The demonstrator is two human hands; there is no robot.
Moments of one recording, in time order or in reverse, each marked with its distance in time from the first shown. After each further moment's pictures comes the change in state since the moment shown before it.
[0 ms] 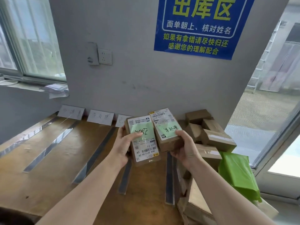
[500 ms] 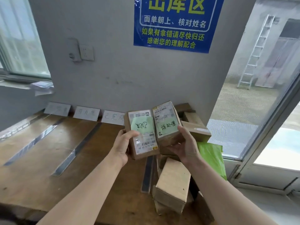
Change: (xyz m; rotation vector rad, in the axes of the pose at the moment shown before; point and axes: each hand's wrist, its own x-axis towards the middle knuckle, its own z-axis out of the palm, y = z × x) left_hand -0.040 -0.057 0.087 0.041 -0.057 -0.055; right_hand -0.021 -0.017 -0.110 0.128 0.024 -0.108
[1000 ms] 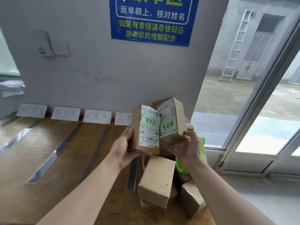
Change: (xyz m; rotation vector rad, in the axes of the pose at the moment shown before) left_hand 0.011 -0.034 0.045 -0.165 -0.306 -0.137; right_hand -0.002 -0.016 -0.062 0.150 0.025 0.041
